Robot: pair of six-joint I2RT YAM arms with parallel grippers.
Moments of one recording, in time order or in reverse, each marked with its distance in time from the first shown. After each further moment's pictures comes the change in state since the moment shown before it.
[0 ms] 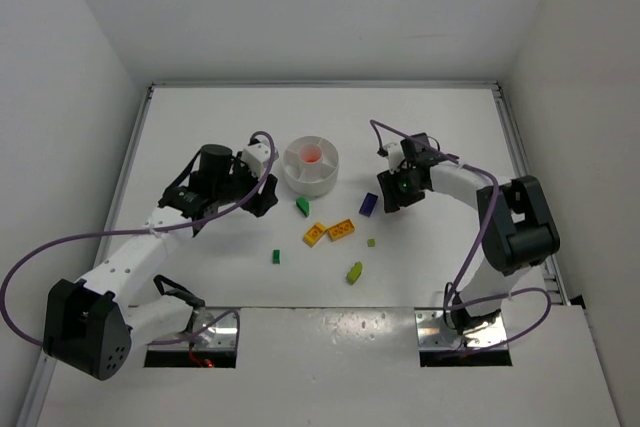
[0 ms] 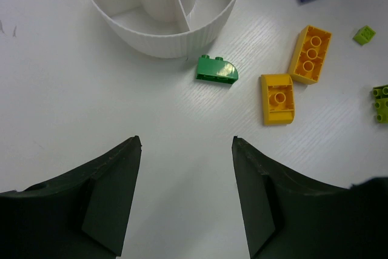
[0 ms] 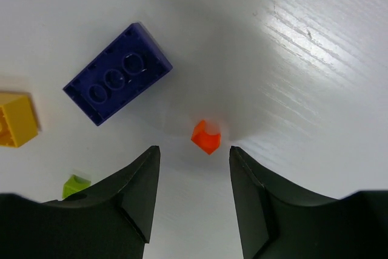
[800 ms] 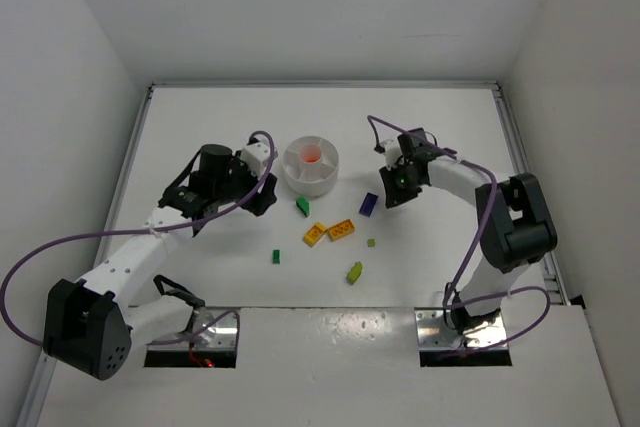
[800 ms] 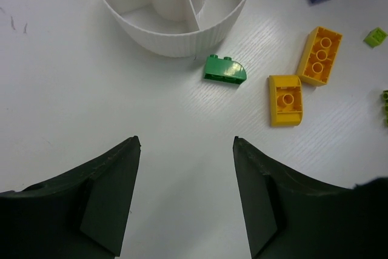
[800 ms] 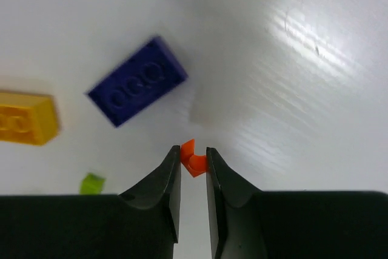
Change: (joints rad) left arm 0.000 0.000 0.000 0.003 -0.026 0.000; right arm 0.009 0.045 0.027 -0.015 0.004 -0.003
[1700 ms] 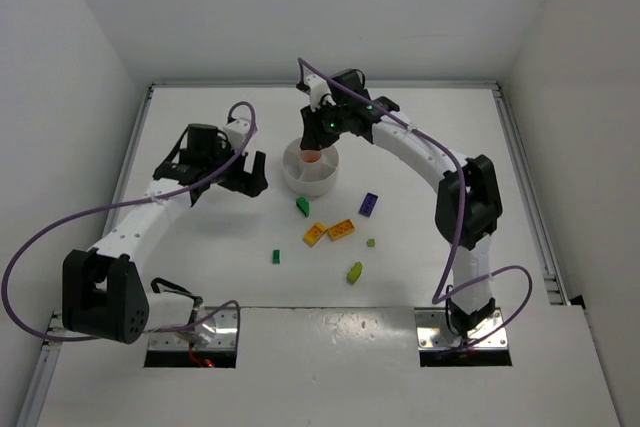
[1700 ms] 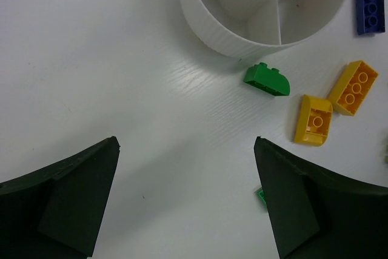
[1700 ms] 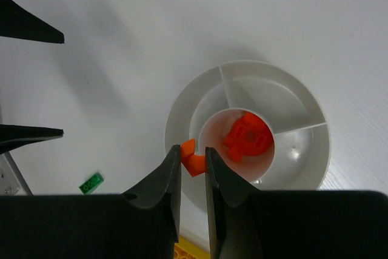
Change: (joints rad) left arm 0.175 0.175 0.151 -0.090 0.021 -0.104; right arm 0.279 0.273 0.808 -0.078 -0.209 0.138
